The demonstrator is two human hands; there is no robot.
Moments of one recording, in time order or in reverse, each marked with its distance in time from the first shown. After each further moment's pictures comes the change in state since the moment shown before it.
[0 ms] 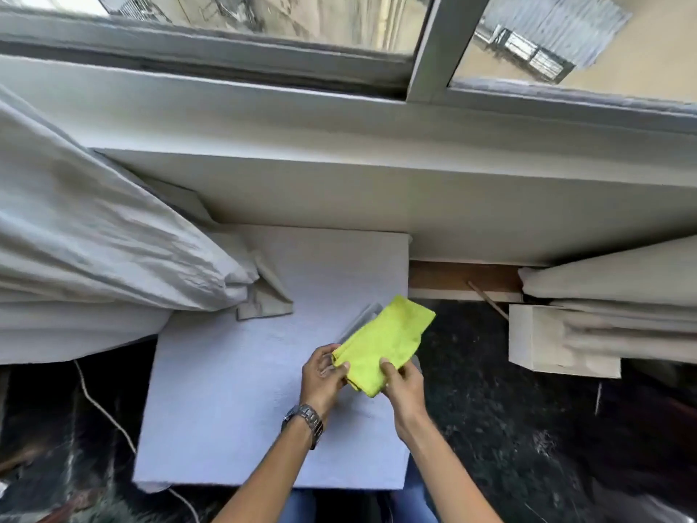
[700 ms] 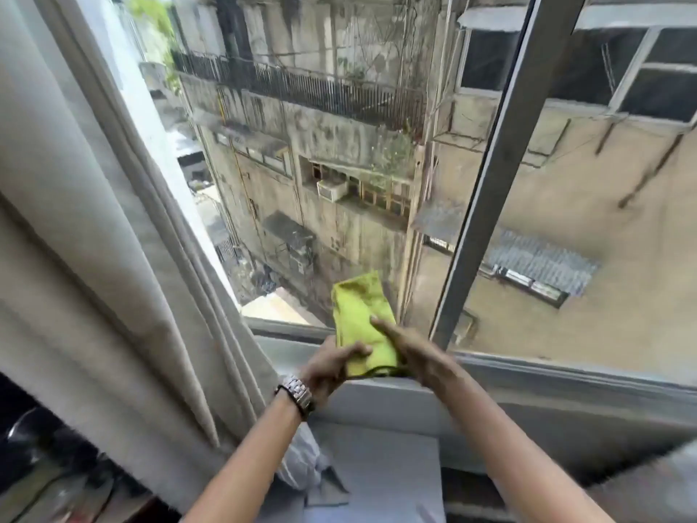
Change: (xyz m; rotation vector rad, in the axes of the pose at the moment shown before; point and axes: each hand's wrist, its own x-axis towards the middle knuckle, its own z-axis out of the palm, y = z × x) left_hand -0.297 0.432 -0.086 -0.058 -0.438 0.531; right_hand -0.337 -0.427 0.128 -0.268 -0.532 -0.407
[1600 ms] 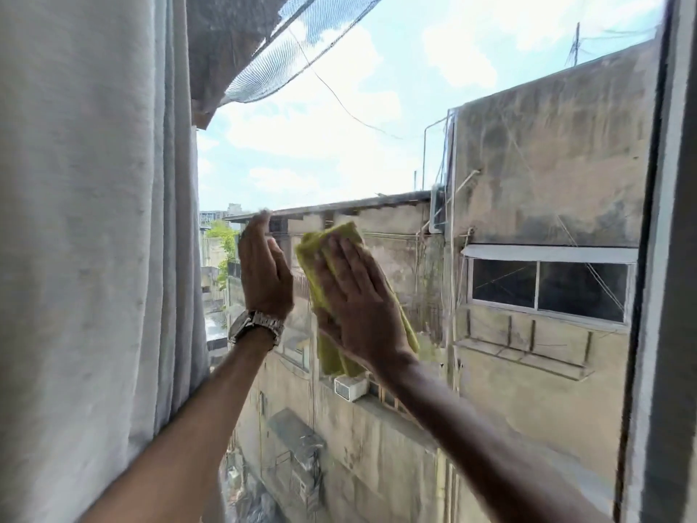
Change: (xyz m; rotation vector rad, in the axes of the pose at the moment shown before) left_hand 0.004 0.534 -0.088 0.704 1.159 1.781; right_hand 0.021 -0.436 0.194 -1.441 1.092 -1.942
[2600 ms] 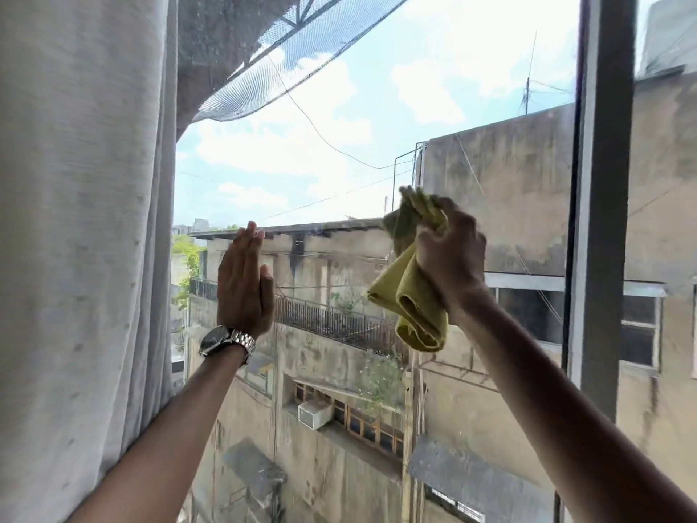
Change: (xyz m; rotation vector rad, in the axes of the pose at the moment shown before) left_hand 0.007 -0.009 0.019 0.054 -0.089 0.249; right_hand 0.049 0.120 -0.136 0.544 0.260 0.831
